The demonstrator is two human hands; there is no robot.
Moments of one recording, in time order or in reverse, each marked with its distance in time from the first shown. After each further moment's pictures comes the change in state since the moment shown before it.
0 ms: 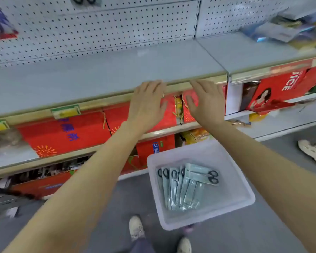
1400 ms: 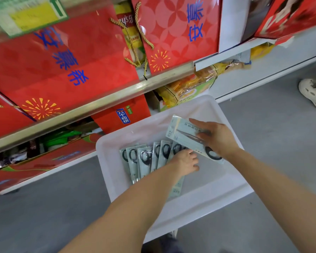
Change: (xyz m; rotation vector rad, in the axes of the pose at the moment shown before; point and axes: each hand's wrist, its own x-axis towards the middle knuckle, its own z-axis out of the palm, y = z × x) left_hand -0.143 0.189 0.392 0.399 -1.059 1.197; right_hand -0.267 0.183 0.111 0.327 -0.944 0.676
